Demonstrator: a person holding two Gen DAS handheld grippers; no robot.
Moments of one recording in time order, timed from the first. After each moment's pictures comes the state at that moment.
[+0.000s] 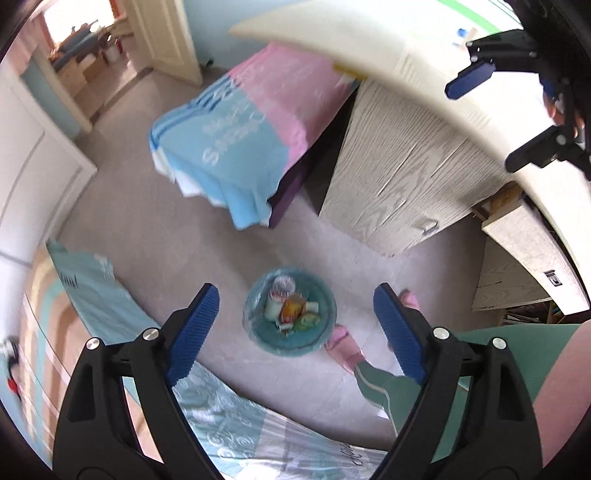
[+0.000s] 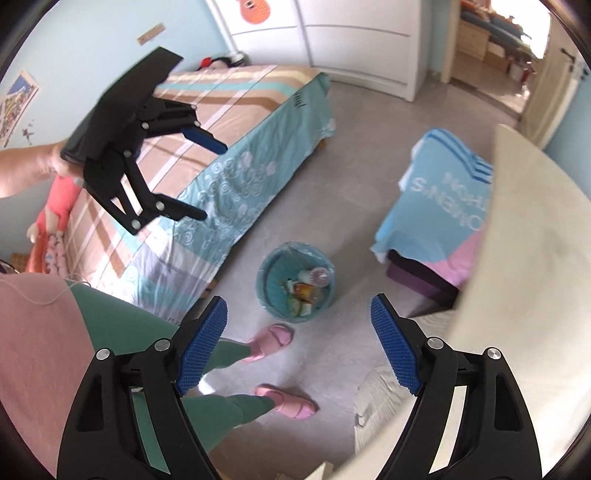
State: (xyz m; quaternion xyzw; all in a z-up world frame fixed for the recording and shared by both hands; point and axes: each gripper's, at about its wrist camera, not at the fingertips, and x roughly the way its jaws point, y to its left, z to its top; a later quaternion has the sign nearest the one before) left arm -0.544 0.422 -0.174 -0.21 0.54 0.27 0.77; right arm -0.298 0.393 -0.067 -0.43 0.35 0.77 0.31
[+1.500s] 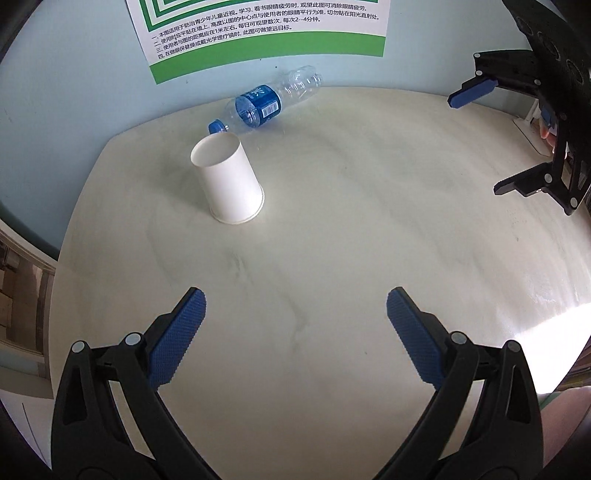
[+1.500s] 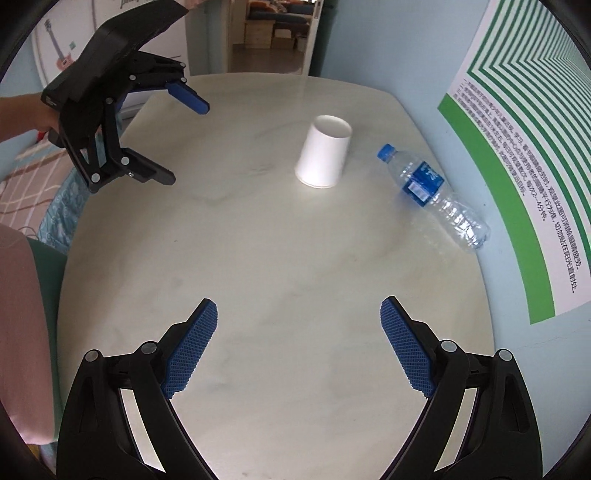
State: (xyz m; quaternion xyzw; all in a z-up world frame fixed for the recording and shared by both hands) left arm -0.042 0.324 -0.111 0.01 0.52 0.04 0.85; right arm 0.121 0.119 -0.027 -0.39 0.37 0.58 0.61
